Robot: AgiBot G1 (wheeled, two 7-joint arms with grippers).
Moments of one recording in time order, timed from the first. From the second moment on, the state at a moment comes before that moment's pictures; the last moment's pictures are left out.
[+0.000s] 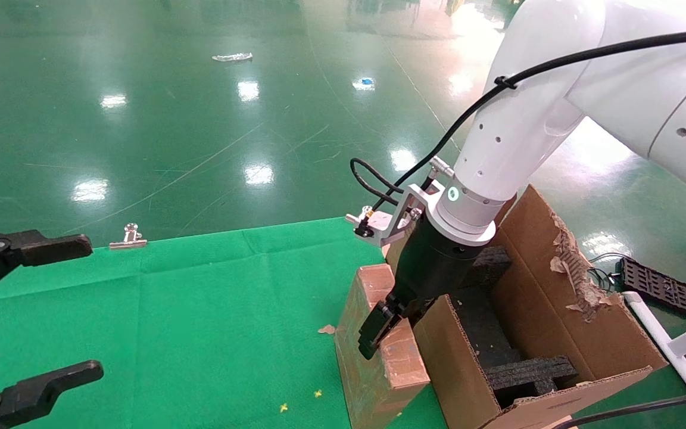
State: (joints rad) left arm -1.08 0.61 0.29 -1.28 0.72 1.49 -0.18; right arm 2.09 -1.06 -1.76 0.82 -1.22 -1.54 1.42
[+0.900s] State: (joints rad) left arm -1.08 0.61 0.29 -1.28 0.72 1.49 -0.18; right arm 2.22 -0.80 -1.62 0.89 -1.18 -1.32 1.17
